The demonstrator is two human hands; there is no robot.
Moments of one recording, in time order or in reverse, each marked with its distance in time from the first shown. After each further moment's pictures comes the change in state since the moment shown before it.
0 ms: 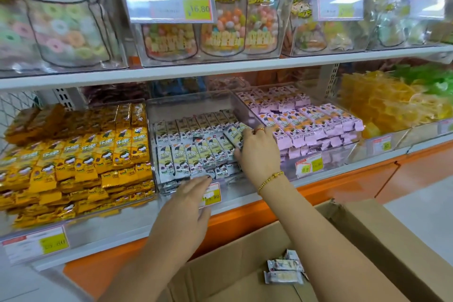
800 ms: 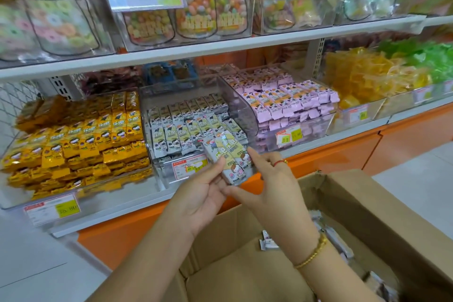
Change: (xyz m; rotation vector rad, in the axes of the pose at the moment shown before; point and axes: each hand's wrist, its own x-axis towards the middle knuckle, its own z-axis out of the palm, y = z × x) left_hand -0.024 0.072 0.003 -1.829 -0.212 -0.558; right_hand -0.158 0.019 -0.054 0.644 -0.026 0.118
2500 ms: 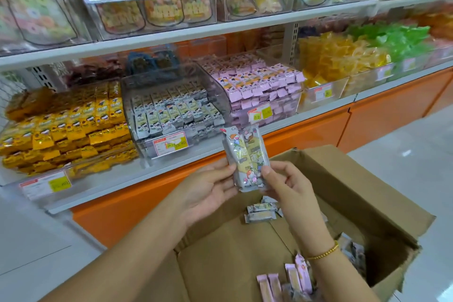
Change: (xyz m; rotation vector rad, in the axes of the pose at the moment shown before) left_hand -0.032 -0.053 0.013 0.275 -0.200 -0.196; right_hand -0.083 0.052 -0.036 0.970 0.108 0.306
